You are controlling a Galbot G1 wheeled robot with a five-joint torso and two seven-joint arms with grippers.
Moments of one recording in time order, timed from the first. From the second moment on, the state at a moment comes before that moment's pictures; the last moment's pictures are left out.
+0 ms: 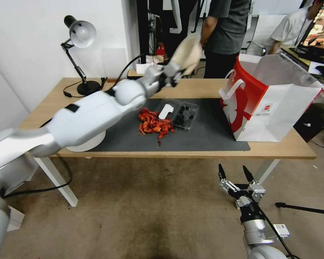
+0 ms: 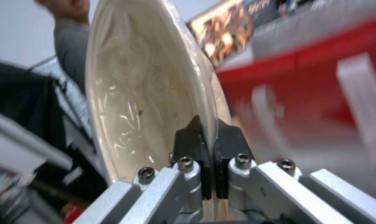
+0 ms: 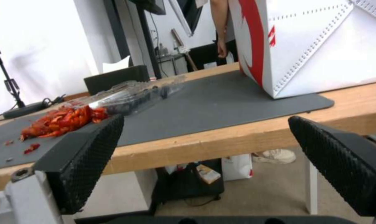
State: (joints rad) left arm -0.21 -1.16 0.75 -1.32 -0.80 0.03 0.05; right arm -1.70 1.32 0.54 1.98 0.46 0.36 -0.06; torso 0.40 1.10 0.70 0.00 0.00
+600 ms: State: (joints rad) left arm -0.41 -1.54 0.80 -0.88 -0.83 -0.16 0.47; right arm -1.73 1.34 0.56 2.00 0.45 0.38 -0.06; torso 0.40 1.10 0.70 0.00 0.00
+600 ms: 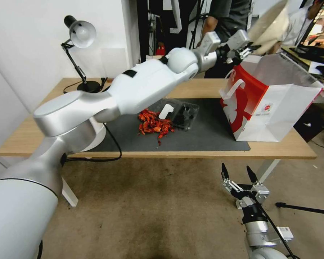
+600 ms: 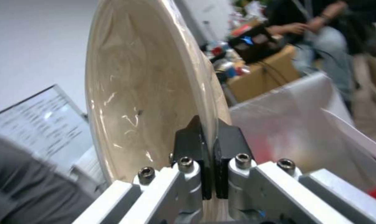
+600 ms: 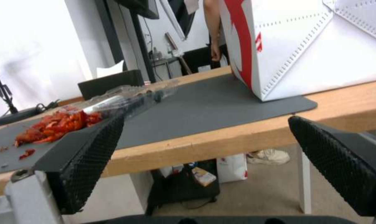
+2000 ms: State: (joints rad) left arm -0.35 -1.32 0.78 -1.23 -0.64 -0.09 0.21; right arm -1.73 1.34 0.55 1.99 0.46 0.39 -0.06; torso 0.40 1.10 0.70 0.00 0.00
